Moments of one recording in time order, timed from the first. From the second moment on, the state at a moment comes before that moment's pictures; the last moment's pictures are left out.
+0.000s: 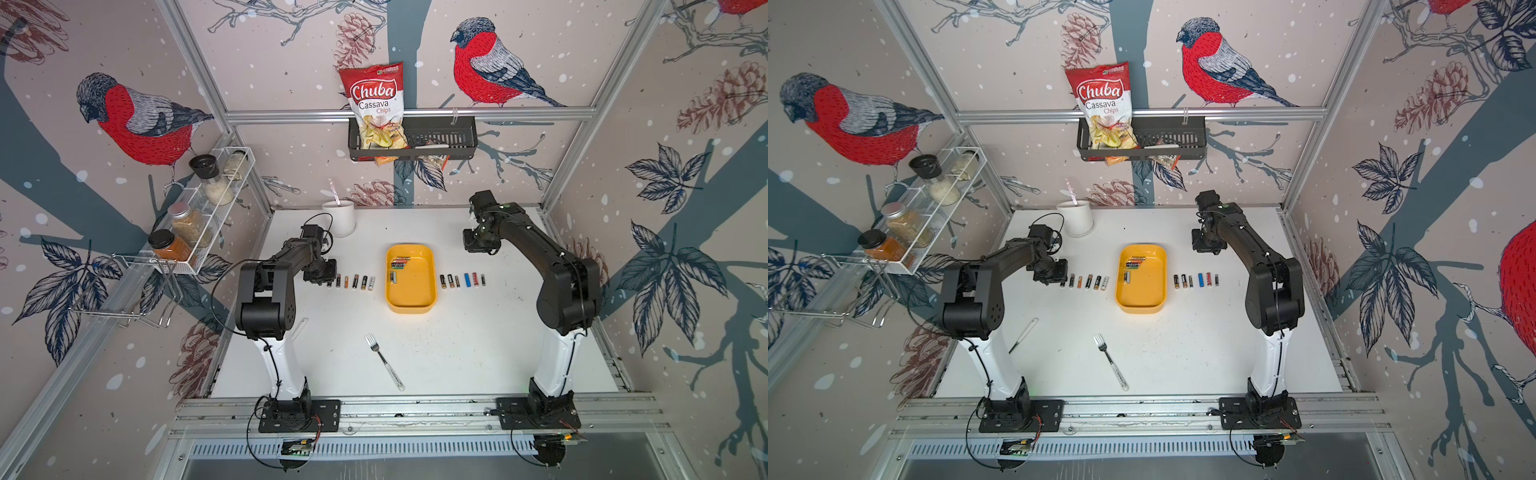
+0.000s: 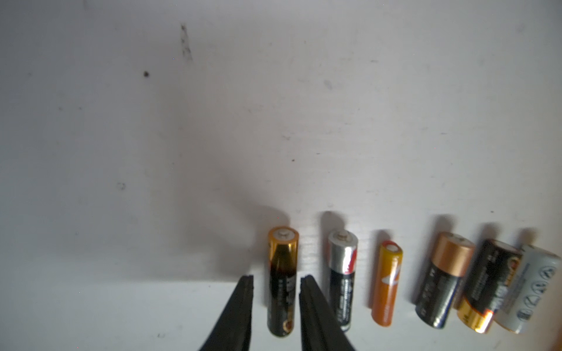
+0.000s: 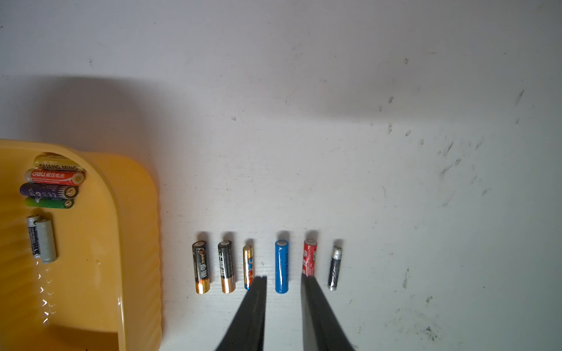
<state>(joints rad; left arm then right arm) -0.01 1.93 1.30 -0.71 0.13 -0.05 0.33 1.98 1.76 -1.01 0.02 0.19</state>
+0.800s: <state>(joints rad) -0.01 1.86 1.38 -0.74 0.13 -0.08 0.49 2.02 1.92 -1.04 0.02 0.24</state>
